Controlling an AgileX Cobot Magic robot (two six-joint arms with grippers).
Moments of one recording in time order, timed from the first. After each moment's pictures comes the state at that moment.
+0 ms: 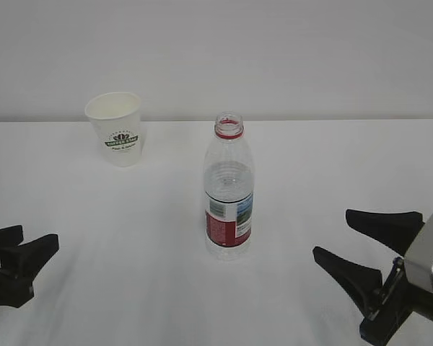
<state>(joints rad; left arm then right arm) -0.25 1.65 -0.05 0.16 -1.15 -0.16 0.26 1.57 -0.09 -0.44 -1.14 -0.16</state>
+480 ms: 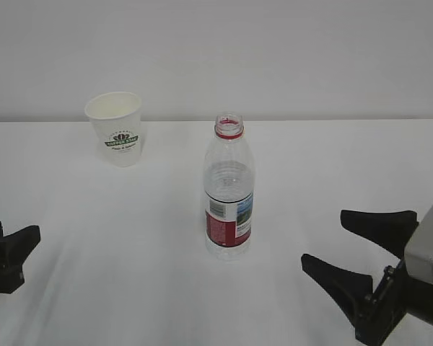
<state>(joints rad) -0.25 1.65 -0.05 0.01 -1.15 -0.15 0.26 1.57 -0.10 -0.50 -1.14 -0.04</state>
